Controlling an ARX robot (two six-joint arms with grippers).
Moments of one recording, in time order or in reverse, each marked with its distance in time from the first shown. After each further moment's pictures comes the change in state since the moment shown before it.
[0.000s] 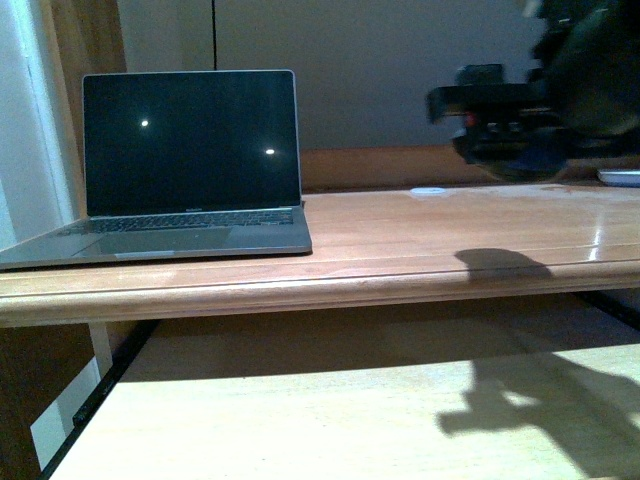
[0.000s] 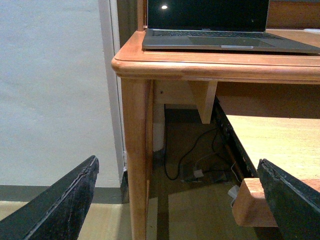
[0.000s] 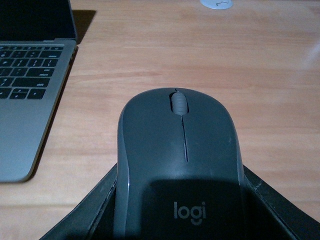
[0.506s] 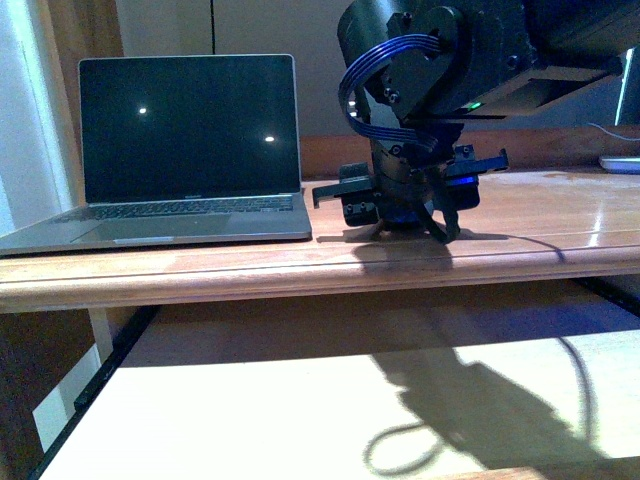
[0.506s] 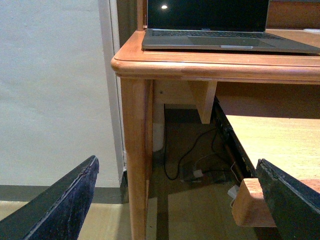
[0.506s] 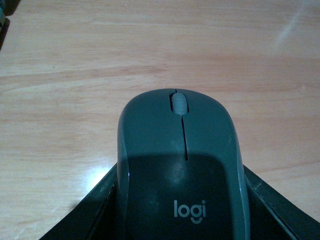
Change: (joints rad) left arm 0.000 0.000 0.000 0.000 0.000 0.000; right arm 0.035 0.416 0.376 -0.055 0.180 0.020
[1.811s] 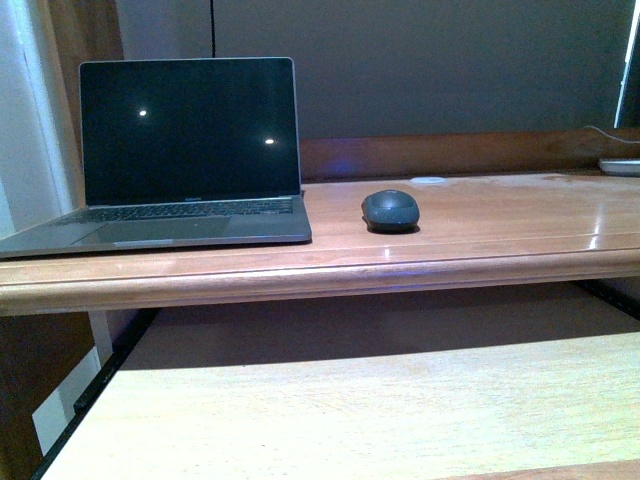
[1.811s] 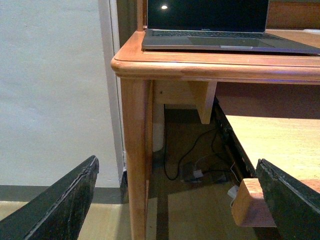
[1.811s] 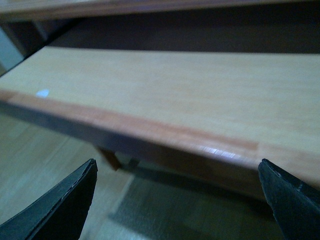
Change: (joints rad) left arm 0.000 0.000 0.000 0.000 0.000 0.000; right arm -0.895 -1.219 -1.551 0.277 -1.538 -0.406
